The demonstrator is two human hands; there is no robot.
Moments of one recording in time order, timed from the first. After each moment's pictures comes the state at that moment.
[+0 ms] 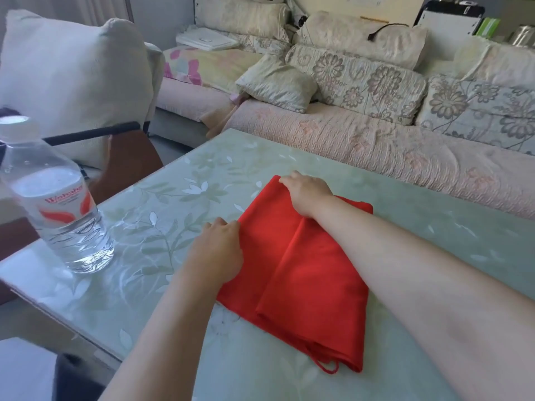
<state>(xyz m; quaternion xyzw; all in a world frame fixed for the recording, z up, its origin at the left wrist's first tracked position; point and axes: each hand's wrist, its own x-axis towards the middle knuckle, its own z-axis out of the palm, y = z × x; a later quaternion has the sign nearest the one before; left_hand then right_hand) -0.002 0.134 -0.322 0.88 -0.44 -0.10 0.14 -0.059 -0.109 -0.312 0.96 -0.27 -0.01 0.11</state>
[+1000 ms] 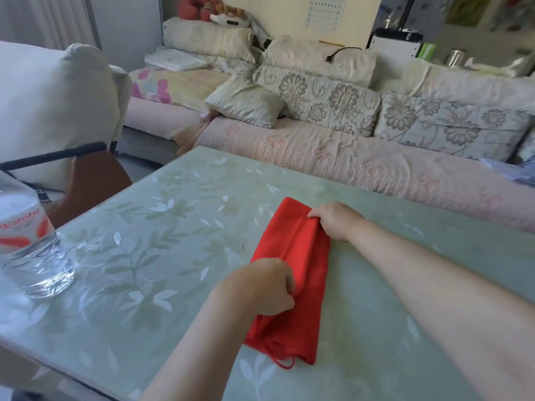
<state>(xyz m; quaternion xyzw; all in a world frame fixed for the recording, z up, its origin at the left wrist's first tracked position) -0.110 0.105 -0.279 0.76 -0.60 -0.25 0.10 -0.200 -0.167 -0.309 0.95 -0.30 -0.02 0.03</state>
